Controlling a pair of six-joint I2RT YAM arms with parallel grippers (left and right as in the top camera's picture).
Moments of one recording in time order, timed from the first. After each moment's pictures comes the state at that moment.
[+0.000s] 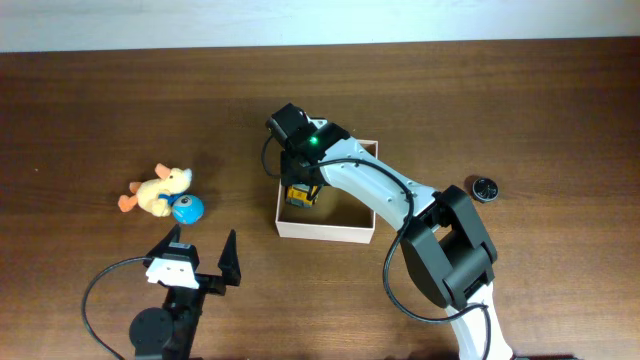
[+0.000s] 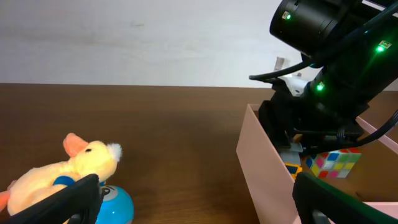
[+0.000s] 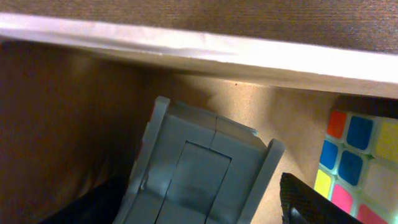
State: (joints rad) left arm 0.01 0.01 0.03 -0.09 0.18 -0.09; right arm 0.67 2.21 1.78 -0.83 0.13 0.65
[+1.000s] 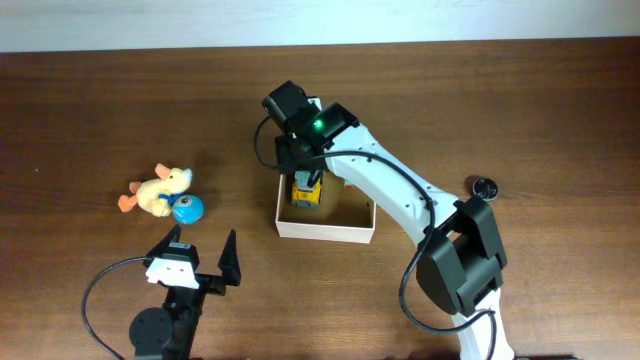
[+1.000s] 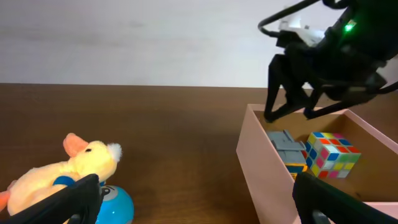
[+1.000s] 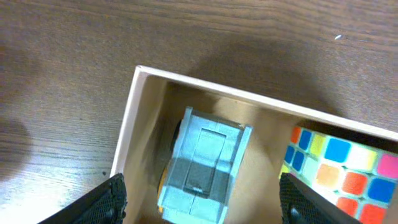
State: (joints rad) left arm 0.01 0.01 0.03 -0.08 0.18 -0.09; right arm 0.67 2.16 1.93 -0.98 0.13 0.52
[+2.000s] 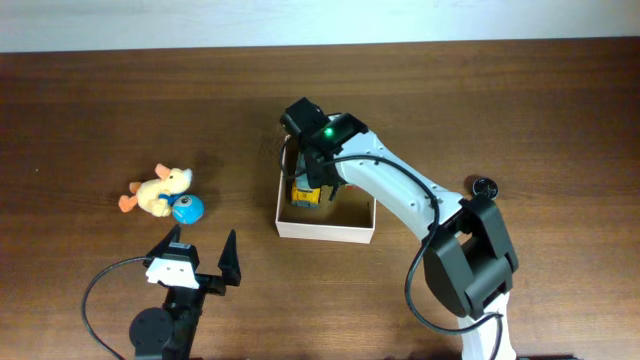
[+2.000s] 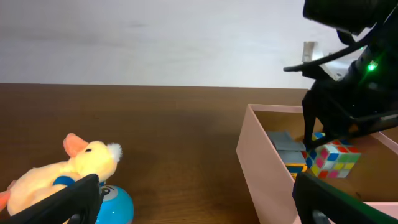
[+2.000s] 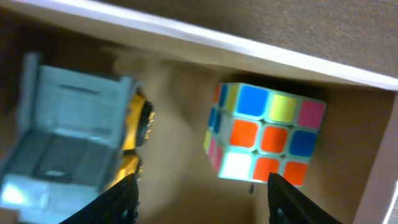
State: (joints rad) left arm 0.01 0.01 0.03 -0.09 0.18 -0.09; right arm 0.64 2.11 1.77 -1.03 0.25 0.52
